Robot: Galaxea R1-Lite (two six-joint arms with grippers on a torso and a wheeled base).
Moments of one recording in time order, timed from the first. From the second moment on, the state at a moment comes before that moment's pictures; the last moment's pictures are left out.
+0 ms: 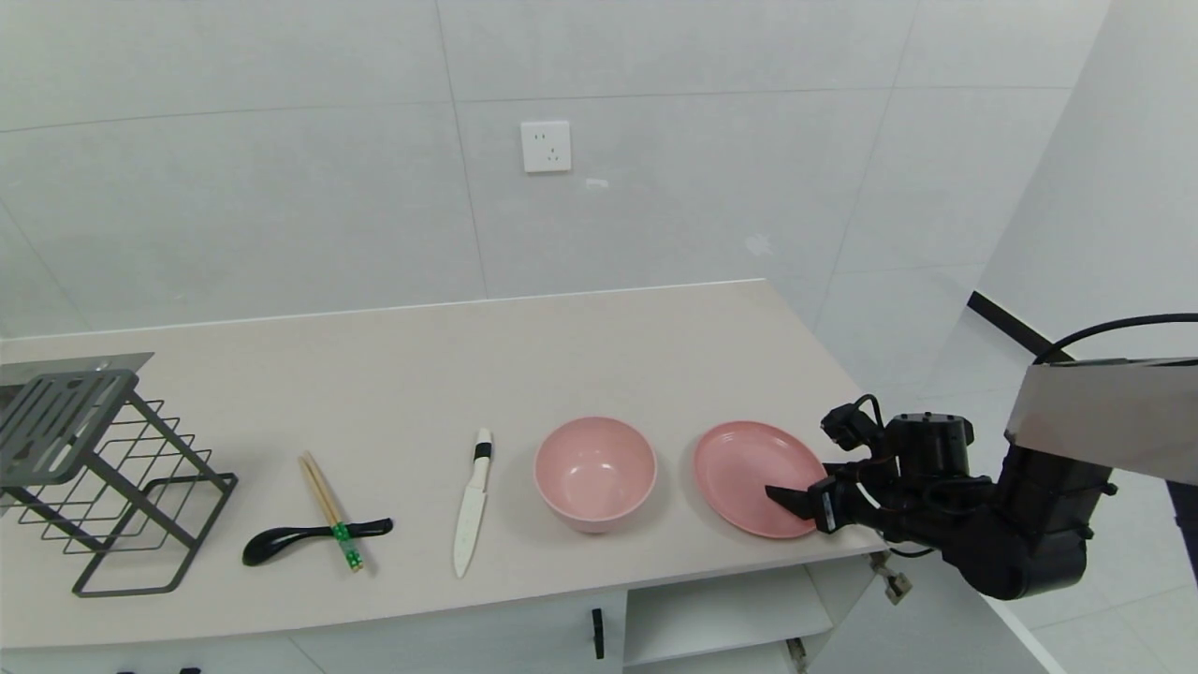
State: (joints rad) left arm 0.00 0.00 0.00 0.00 0.00 0.00; right arm 0.15 2.41 -0.64 -1.14 0.34 -0.12
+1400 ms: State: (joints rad) left arm 0.00 0.00 0.00 0.00 0.00 0.00; right arm 0.21 2.23 -0.51 -1.57 0.30 0.37
